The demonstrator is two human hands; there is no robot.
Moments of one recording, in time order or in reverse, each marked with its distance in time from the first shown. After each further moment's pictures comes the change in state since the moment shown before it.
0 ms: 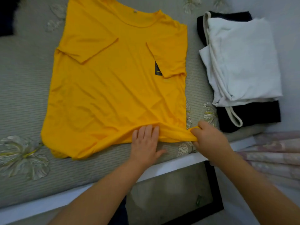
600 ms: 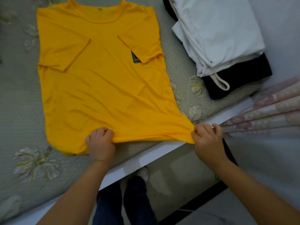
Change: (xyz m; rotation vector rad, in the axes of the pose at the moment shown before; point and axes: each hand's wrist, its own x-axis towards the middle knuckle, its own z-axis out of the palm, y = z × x) left_hand -0.051 -0.067 -0.028 -0.026 0.169 -0.114; right_hand -0.092 -0.015 0.081 -0.086 0.576 0.159
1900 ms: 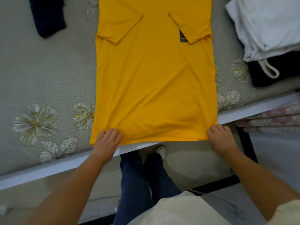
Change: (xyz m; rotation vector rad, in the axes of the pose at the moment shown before) left_hand -0.109 -0.126 -0.045 0.450 -0.402 0.416; right_hand -0.033 -0.051 0.022 -0.013 -0.315 -0.270
